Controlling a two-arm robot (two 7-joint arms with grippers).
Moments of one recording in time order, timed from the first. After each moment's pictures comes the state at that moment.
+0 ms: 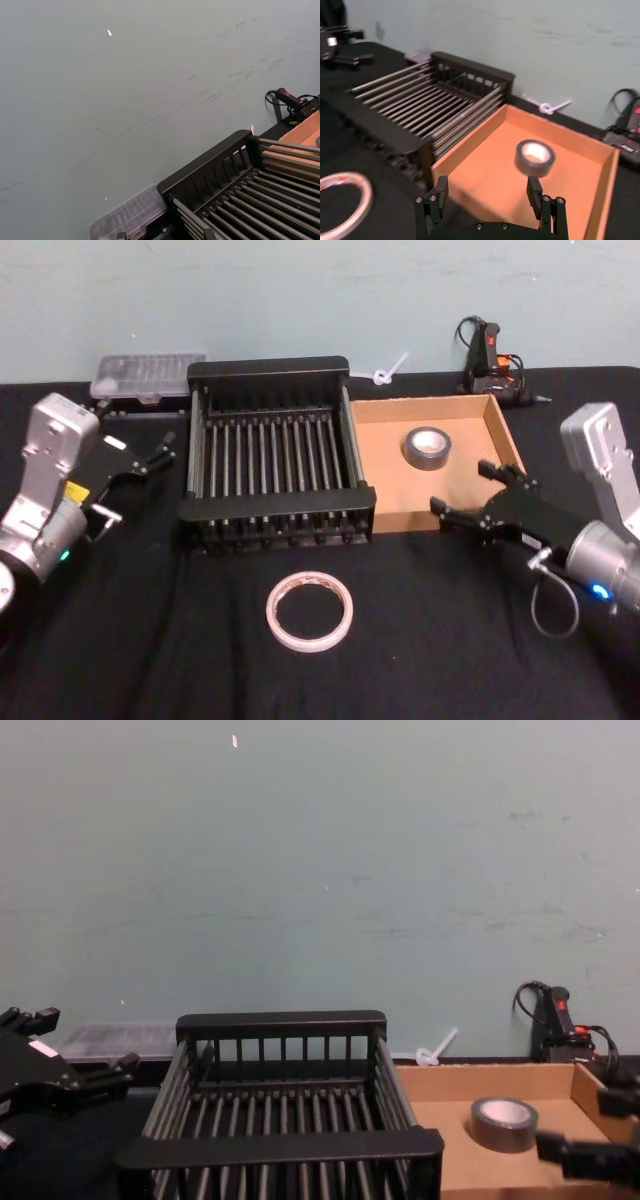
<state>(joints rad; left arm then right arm) -0.20 0.60 0.45 -1.41 -0.25 -0.12 0.03 0.07 0.50 -0.26 -1.58 0.32 0.16 0.43</state>
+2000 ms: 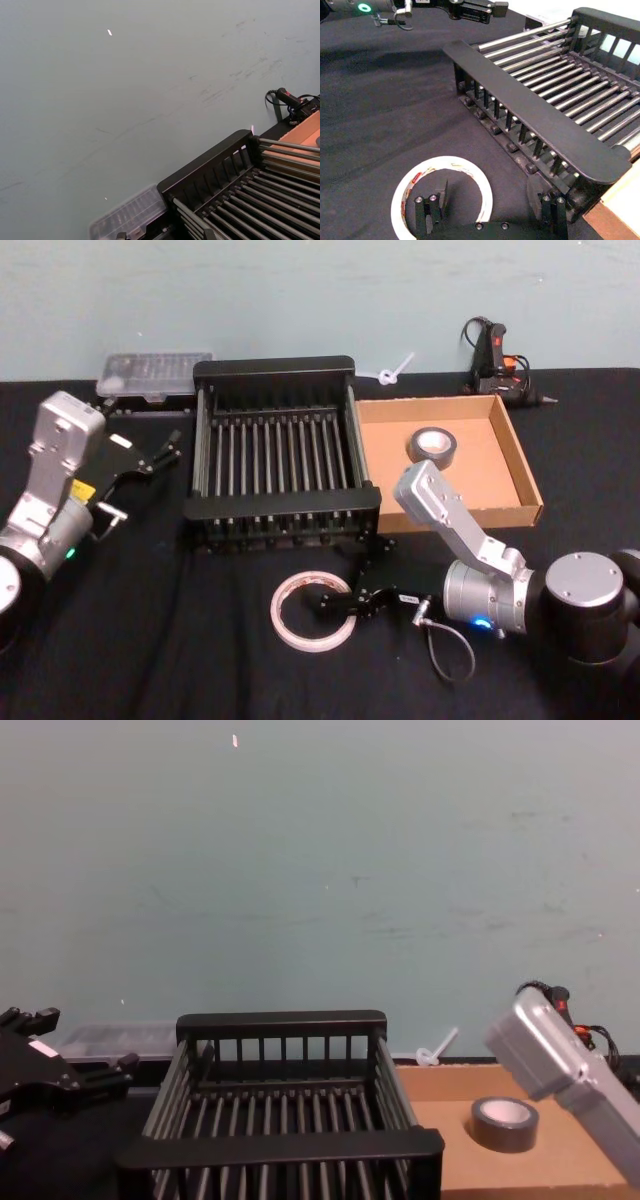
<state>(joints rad) -0.20 0.60 0.45 -1.41 -0.25 -0.12 0.03 0.29 0.43 -0.63 -1.38 0.29 0.17 0.60</state>
